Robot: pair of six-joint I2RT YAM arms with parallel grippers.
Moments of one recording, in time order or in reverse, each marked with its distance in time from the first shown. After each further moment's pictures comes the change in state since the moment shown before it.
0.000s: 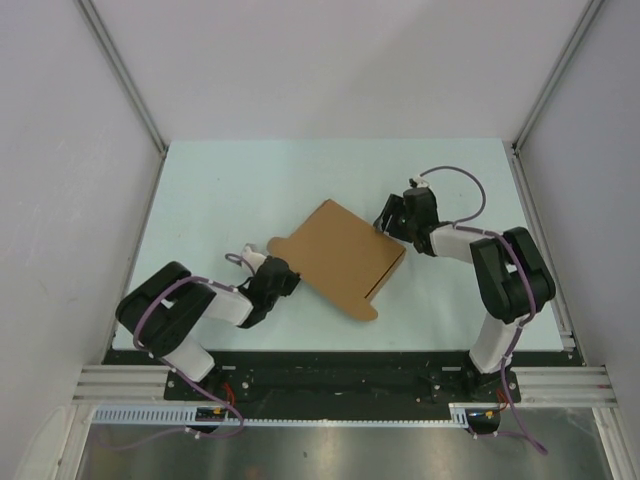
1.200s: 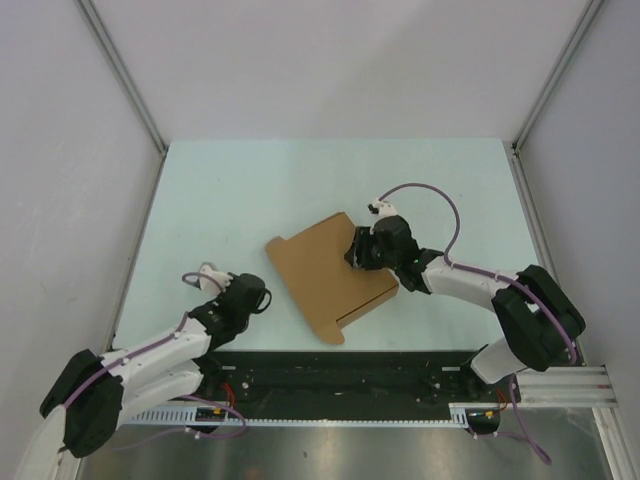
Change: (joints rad) left arm -0.005 -0.642 -0.084 -0.754 -0.266 -0.060; right arm 0.321 -0.312 -0.189 -0.048 0.030 -0.082
